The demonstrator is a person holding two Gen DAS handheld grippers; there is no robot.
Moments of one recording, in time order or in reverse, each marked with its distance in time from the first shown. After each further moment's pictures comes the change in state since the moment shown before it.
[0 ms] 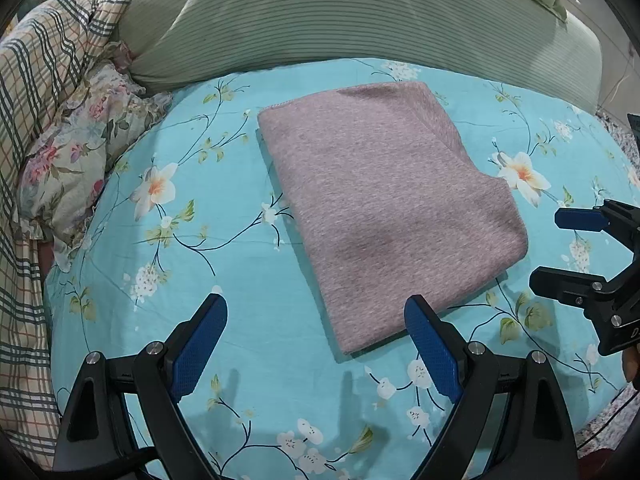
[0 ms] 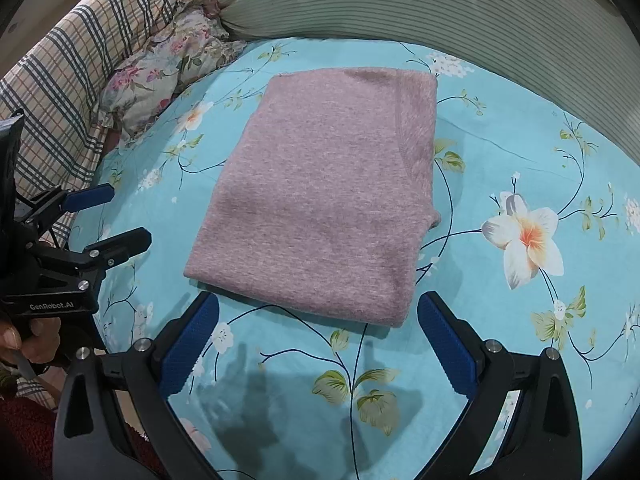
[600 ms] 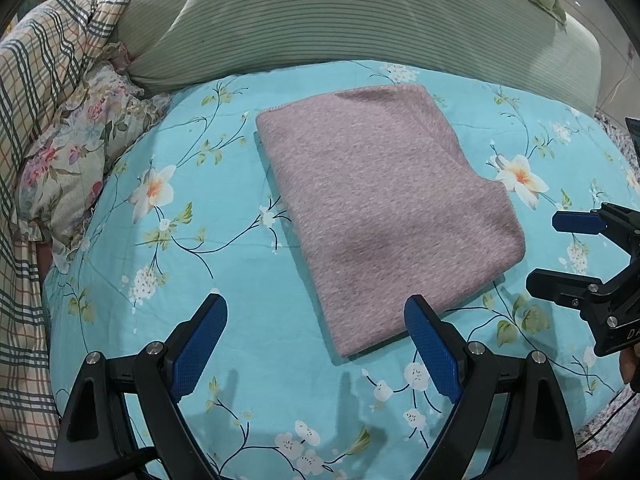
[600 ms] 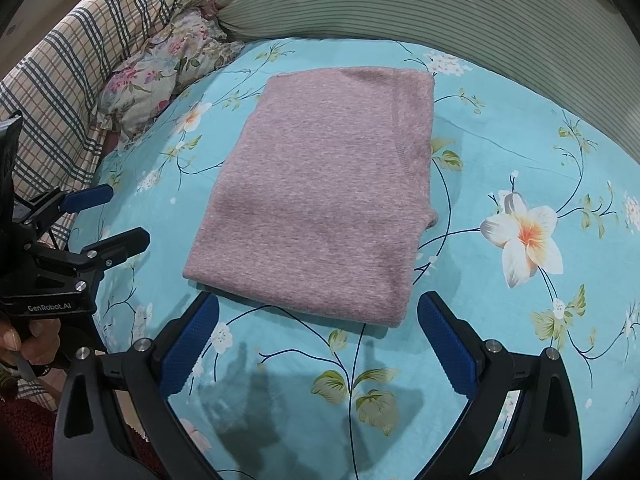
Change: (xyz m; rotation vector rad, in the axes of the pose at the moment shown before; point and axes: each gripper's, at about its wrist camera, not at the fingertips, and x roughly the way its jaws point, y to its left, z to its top) left arm -0.001 0.001 0.002 0.004 -0.004 -0.008; right arm 0.001 -0.002 0.001 0.004 0.000 0.001
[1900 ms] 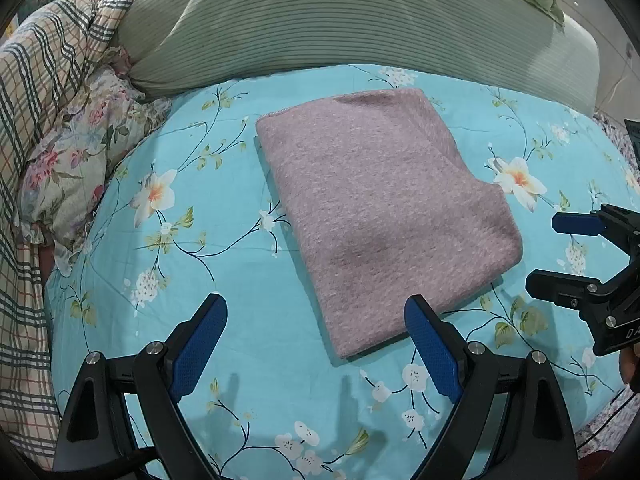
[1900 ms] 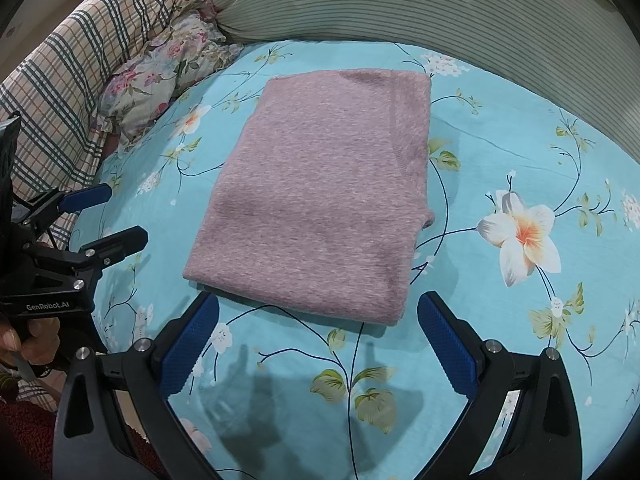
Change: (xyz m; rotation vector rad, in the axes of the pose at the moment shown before) left arm -0.005 -0.003 0.002 0.001 -0.012 0.006; right arm -0.004 -0.002 0.000 0.006 -0.002 0.001
